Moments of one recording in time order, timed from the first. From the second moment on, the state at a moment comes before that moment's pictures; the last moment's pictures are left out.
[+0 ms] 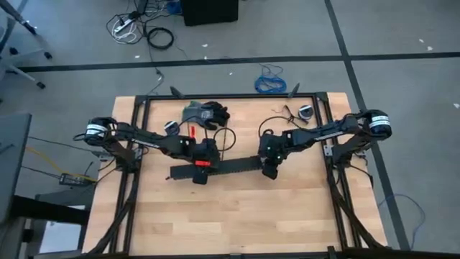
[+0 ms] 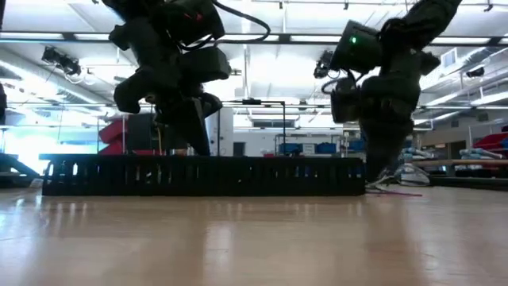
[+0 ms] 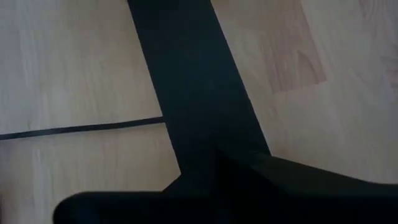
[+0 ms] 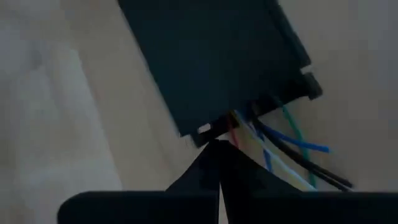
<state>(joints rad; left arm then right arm) -0.03 1.60 0.93 -0.35 -0.01 0.21 -0.07 1.50 0.74 -0.34 -0.17 0.40</state>
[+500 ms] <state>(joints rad) -0.03 1.60 0.93 -0.36 -0.01 0.20 -0.13 1.49 0.73 -0.31 -0.07 0.34</state>
